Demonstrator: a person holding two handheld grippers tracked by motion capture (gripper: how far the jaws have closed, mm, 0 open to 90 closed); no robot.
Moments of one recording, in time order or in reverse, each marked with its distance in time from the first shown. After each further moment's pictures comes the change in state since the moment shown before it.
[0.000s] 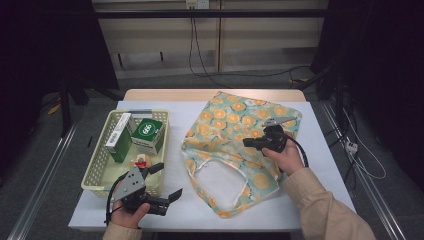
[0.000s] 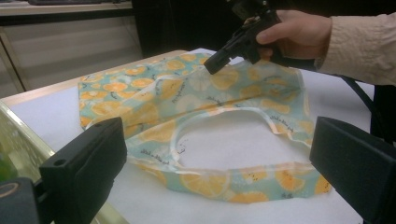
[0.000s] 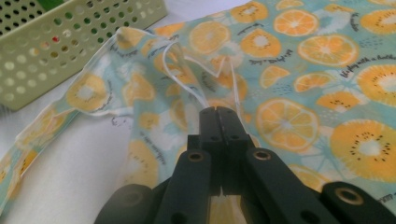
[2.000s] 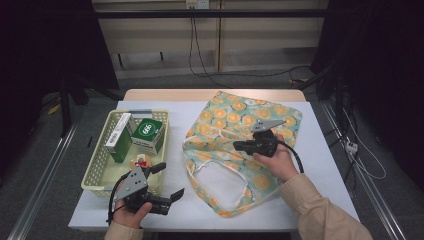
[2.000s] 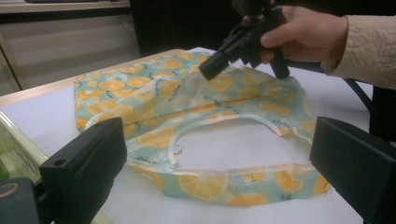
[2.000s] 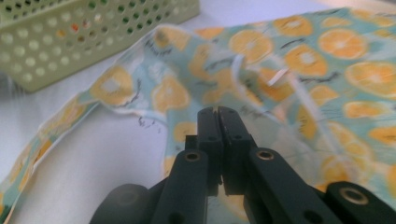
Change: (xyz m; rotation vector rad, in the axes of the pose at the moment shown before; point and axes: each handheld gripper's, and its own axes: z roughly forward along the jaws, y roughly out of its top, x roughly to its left) left arm -0.001 0.000 0.005 0.000 -0.011 -0.004; right arm 0.043 0.004 0.016 0.023 0.029 -0.160
